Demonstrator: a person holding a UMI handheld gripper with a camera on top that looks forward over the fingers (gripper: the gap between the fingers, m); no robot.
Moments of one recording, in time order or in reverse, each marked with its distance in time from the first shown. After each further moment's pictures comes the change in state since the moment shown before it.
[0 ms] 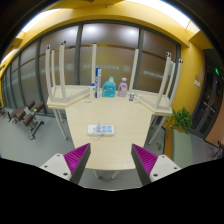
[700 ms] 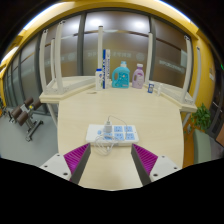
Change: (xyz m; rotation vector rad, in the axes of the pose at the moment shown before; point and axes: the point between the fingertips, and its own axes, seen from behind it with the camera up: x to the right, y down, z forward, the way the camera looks) arm -0.075 0.053 0.323 0.017 -0.091 0.005
